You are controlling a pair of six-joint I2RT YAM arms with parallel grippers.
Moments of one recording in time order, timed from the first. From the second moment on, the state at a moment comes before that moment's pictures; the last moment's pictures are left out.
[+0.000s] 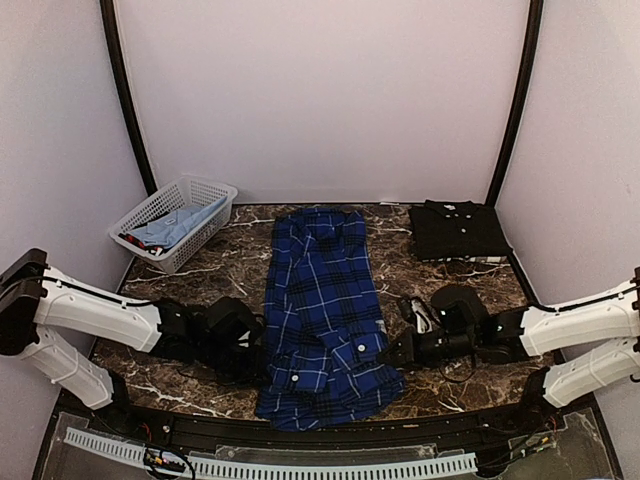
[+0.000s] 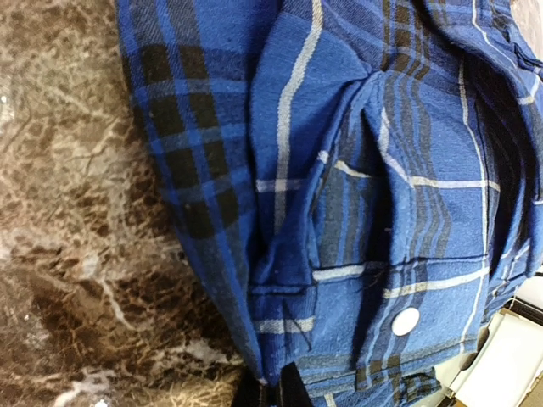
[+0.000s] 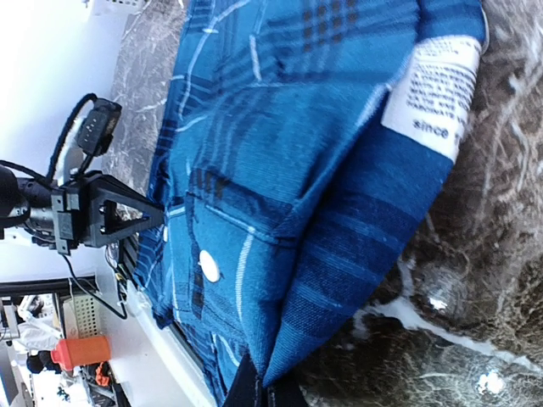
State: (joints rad) left arm -1.03 1.42 0.58 -0.20 0.20 -1.10; right arm 0.97 1.20 0.40 0.12 -0.28 0.97
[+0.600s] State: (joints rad) left arm -0.91 1.36 0.67 -0.27 0.29 -1.08; right arm 0.90 1.36 0.57 0.00 -0.30 0.93
